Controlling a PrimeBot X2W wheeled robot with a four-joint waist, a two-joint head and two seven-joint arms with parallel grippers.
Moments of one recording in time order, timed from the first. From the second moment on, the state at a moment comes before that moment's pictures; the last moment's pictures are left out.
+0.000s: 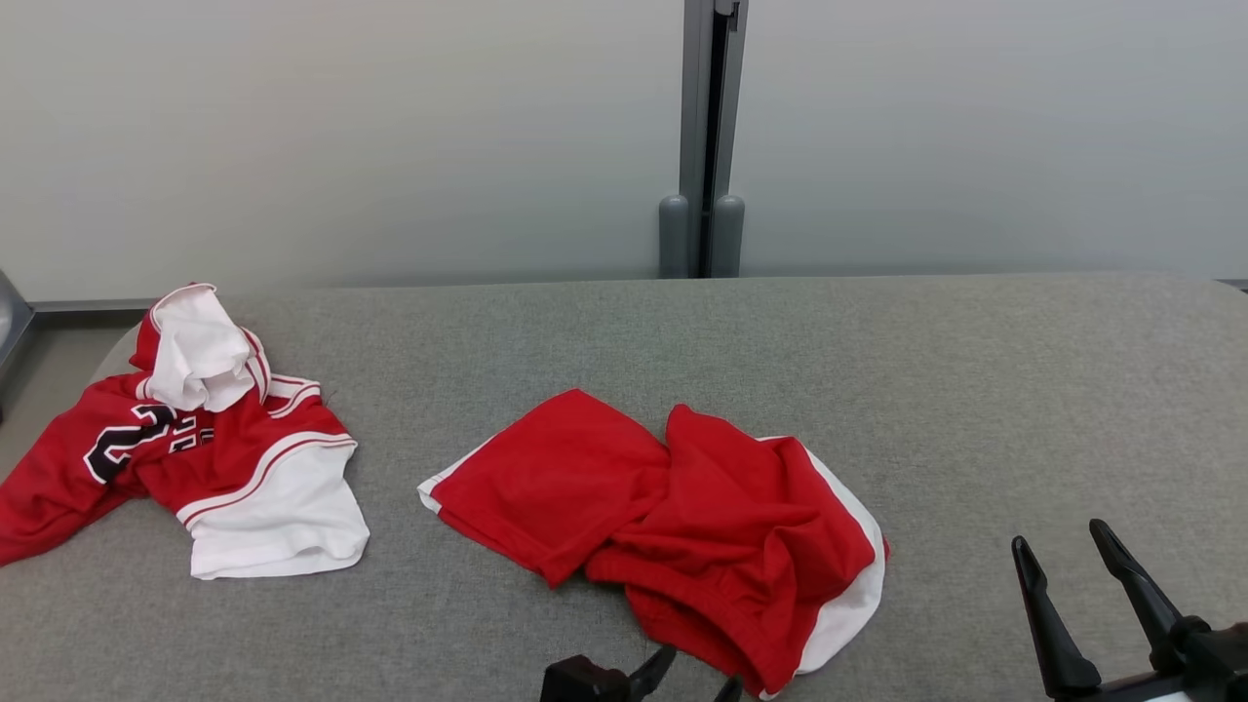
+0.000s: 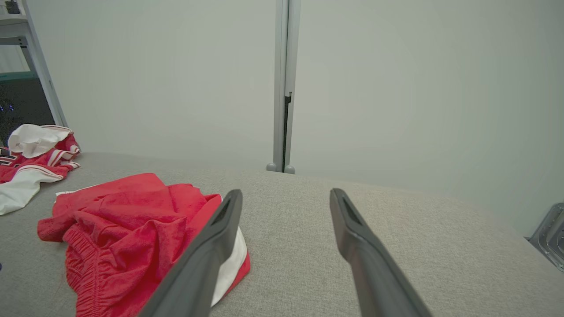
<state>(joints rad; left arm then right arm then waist) -0.03 0.05 -0.75 0.29 -0.51 0.04 -0.10 0.14 -0.19 0.03 0.08 0.18 0.13 -0.26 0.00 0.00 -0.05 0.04</state>
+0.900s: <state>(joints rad) -0.45 0.05 -1.27 0.46 -1.01 0.19 -0.17 0.06 -0.26 0.05 0.06 0.24 0.13 -0.26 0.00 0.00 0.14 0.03</state>
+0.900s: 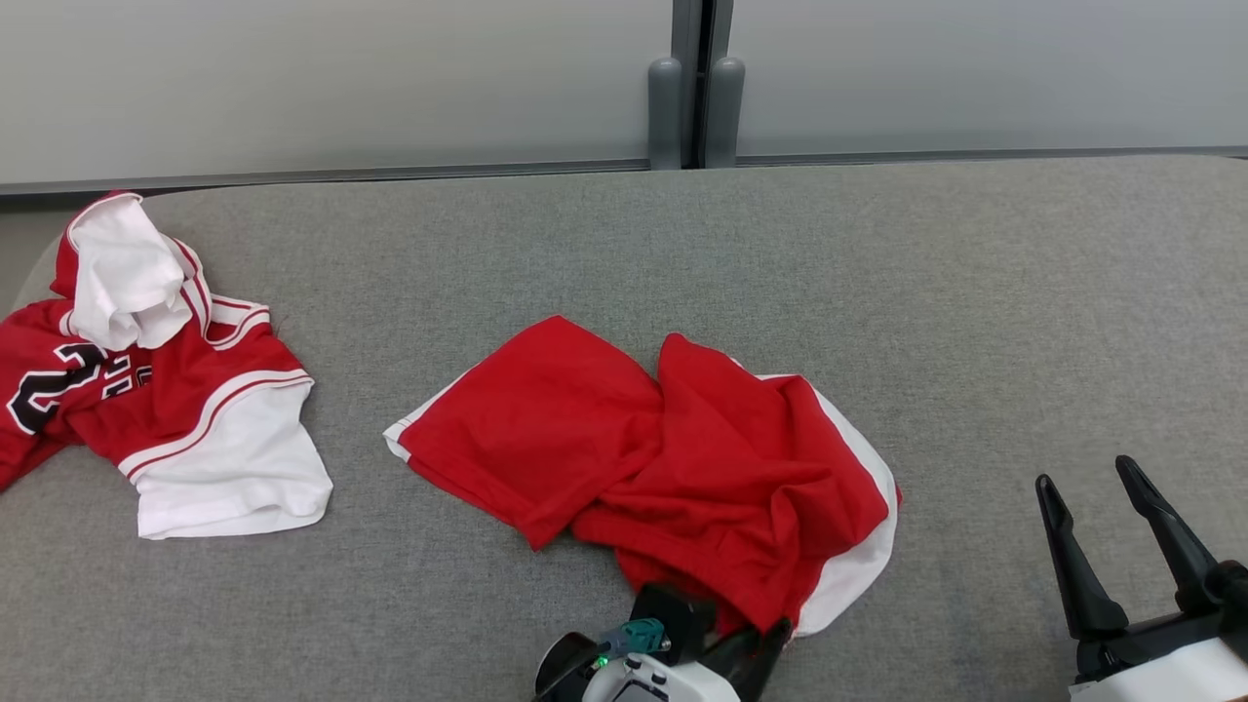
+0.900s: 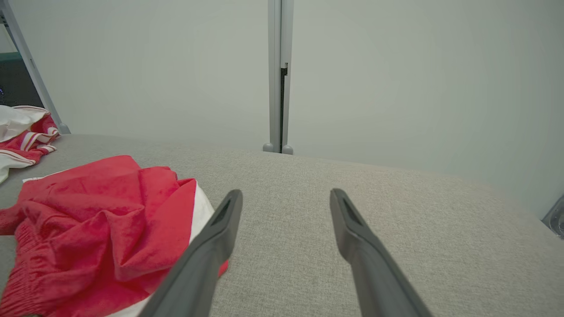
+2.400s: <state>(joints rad) -0.85 0.22 -0.93 0.34 -1.39 -0.01 0.03 0.00 -0.19 0.06 0.10 0.21 0.13 -0.26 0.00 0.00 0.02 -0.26</state>
